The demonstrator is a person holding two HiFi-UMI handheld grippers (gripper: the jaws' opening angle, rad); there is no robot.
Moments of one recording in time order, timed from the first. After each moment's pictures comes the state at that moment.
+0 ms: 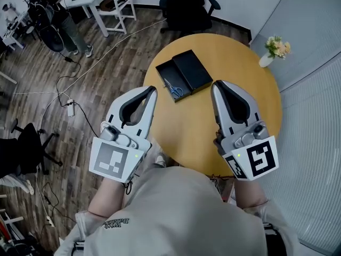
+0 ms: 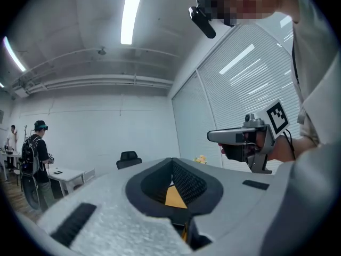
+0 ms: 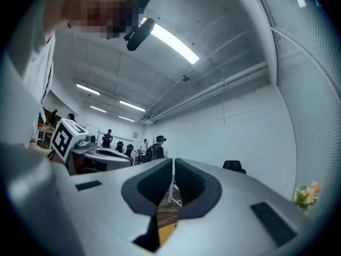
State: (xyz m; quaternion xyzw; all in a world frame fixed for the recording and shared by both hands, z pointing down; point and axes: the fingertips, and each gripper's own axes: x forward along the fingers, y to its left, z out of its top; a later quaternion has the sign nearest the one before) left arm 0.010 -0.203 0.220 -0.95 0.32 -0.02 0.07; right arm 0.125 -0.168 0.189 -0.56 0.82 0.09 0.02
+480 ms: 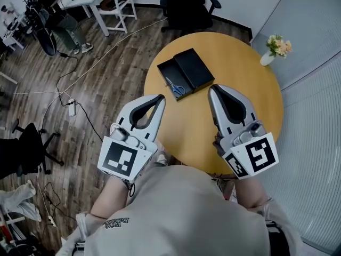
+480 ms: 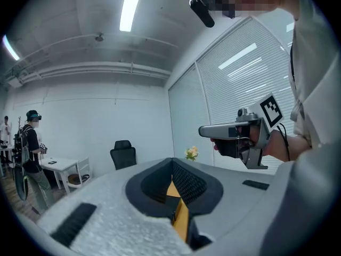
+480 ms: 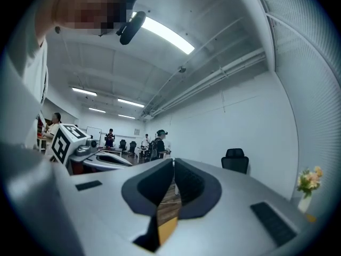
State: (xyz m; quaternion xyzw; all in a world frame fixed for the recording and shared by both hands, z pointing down) left arm 0.017 -0.190 0.252 -0.96 0.29 -0.06 0.02; right arm 0.116 -0.169 0.210 -0.56 0.83 0.03 0.01
